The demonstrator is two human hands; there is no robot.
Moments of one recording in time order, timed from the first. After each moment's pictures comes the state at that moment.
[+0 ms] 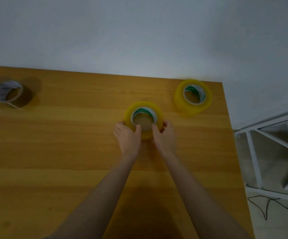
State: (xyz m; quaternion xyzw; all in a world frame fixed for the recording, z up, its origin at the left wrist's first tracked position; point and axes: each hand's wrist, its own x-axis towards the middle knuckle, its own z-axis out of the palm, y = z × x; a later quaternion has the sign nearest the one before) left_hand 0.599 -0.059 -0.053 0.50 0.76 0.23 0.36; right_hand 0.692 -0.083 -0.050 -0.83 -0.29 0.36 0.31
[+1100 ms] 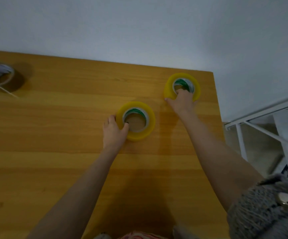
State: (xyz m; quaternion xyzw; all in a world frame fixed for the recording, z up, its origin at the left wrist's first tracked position) left_hand 0.555 -0.090 -0.051 0.58 0.70 0.16 0.39; right_hand 0.789 -0.036 -0.033 -0.87 -0.45 0.18 0.08
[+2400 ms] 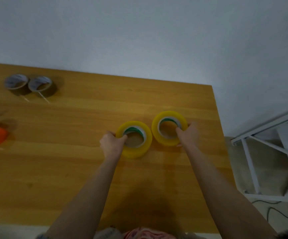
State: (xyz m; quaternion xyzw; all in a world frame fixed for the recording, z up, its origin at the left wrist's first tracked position) left_hand 0.513 -0.136 -0.024 0.47 0.79 0.18 0.35; right_hand 0.740 -0.157 -0.009 -0.87 -0.27 0.31 0.27
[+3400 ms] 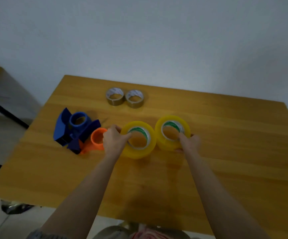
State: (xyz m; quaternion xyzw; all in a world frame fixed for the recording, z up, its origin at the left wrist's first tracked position) left_hand 0.158 -0.074 0.019 0.54 0.75 0.25 0.28; right_hand 0.382 -0.101 0.016 -0.81 -0.16 0.41 0.39
